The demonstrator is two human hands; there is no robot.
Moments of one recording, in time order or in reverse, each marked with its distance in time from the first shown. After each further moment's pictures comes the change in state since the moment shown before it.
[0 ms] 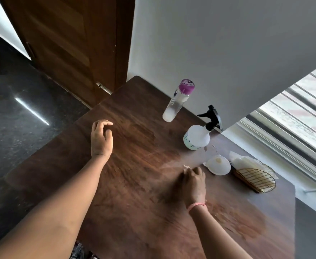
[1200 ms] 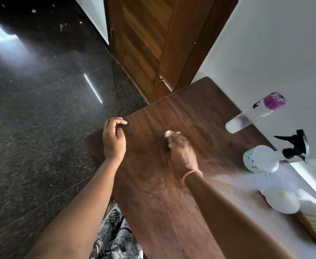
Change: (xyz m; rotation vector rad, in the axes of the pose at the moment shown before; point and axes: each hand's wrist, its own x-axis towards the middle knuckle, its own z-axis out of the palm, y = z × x) left_hand -0.027 -0.061 -0.125 0.042 0.380 -0.078; right_hand 0.031 -0.204 0.074 0.108 -0.187 -0.742
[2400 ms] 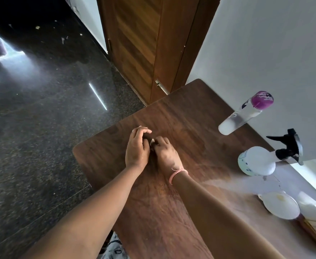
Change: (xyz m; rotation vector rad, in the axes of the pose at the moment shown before) left_hand -0.043 0.049 0.074 0.118 -0.300 0.078; right_hand 0.012 -0.007 -0.004 0.028 -0.042 -0.251
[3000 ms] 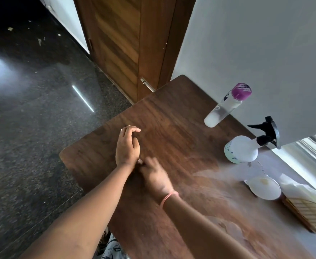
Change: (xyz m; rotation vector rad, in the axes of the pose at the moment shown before) left_hand 0.002 -0.005 0.005 0.005 0.007 0.023; right_hand -0.067 -0.034 0.006 0.108 -0.030 0.080
